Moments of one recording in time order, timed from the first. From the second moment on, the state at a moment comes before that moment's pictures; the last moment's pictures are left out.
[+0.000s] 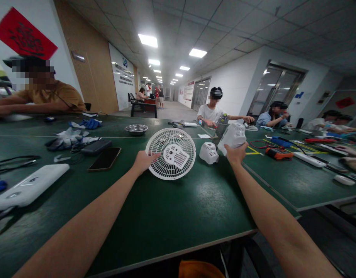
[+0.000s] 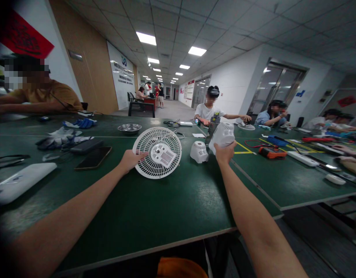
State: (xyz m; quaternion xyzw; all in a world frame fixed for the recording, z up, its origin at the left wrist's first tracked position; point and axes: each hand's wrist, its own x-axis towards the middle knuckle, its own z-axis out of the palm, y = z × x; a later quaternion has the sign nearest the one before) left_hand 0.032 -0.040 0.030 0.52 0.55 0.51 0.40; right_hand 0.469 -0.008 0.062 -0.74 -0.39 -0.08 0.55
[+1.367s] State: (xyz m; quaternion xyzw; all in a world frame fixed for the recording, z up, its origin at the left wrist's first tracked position) left_hand 0.030 -0.040 0.028 0.55 0.56 0.49 0.37; right_hand 0.499 0.004 0.065 -0.62 -0.52 -0.10 0.58
